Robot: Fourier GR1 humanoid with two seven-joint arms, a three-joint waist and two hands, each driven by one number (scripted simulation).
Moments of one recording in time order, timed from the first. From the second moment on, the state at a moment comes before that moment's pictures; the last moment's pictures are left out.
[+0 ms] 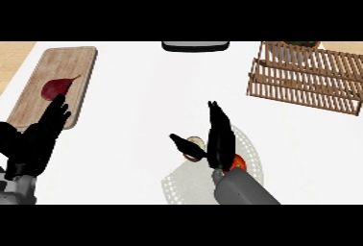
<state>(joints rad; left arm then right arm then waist) -0.05 0.52 -0.16 -1.57 0.34 0.25 0.20 -0.42 -0.02 0.66 -1.00 0.68 -0.88 0.57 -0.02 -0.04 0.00</state>
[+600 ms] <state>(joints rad) -0.05 0.52 -0.16 -1.57 0.33 0.25 0.20 -0.62 0.00 0.80 -0.97 0.77 -0.29 1.07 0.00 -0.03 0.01</state>
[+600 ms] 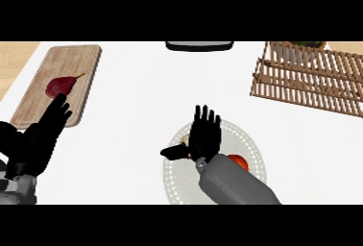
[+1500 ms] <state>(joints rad) -0.04 0.51 -0.12 -1.55 0.34 0.20 0.13 -0.67 -0.03 0.80 -1.14 0.76 0.06 1.19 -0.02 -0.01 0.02</state>
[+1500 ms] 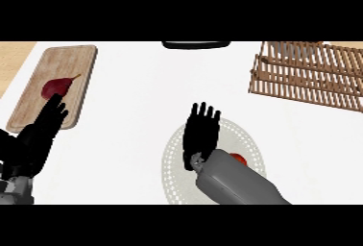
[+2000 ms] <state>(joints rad) -0.05 0.49 -0.10 -1.53 0.34 0.18 0.10 -0.62 -0.02 0.75 -1.12 0.83 0.09 1.15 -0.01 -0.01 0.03</state>
